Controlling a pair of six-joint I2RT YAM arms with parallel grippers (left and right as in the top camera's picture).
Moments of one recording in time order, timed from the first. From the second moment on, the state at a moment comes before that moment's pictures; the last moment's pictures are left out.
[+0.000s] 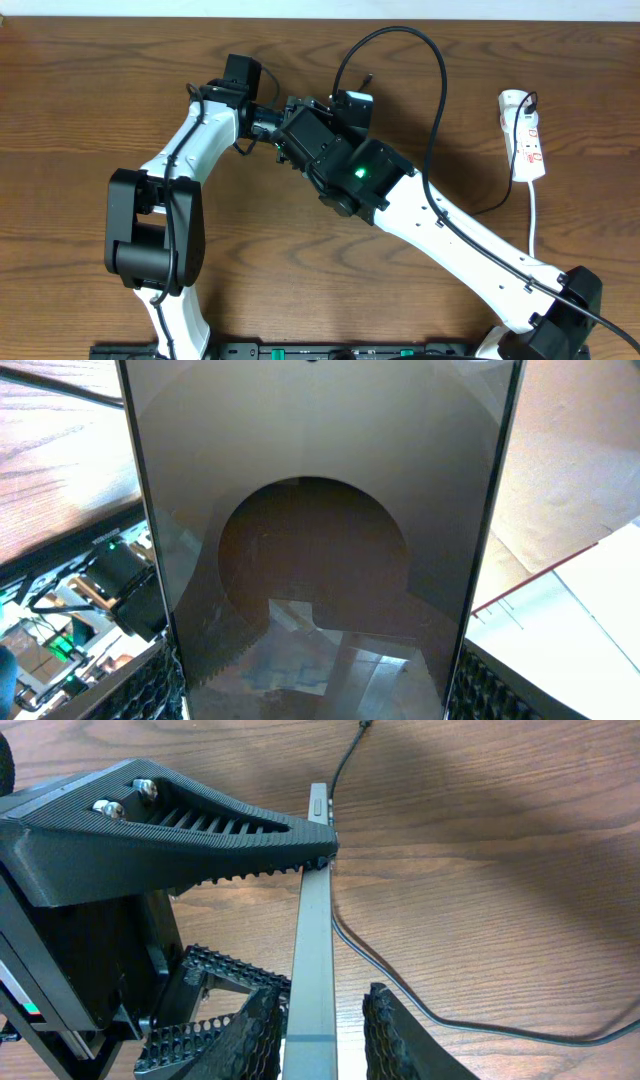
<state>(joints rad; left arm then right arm) -0.19 1.99 1.44 -0.73 1.45 -1.04 0.88 1.72 1.64 -1.01 0.51 0.96</state>
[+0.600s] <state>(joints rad) -0.19 1.99 1.44 -0.73 1.46 -1.04 0.88 1.72 1.64 -1.01 0.51 0.96</state>
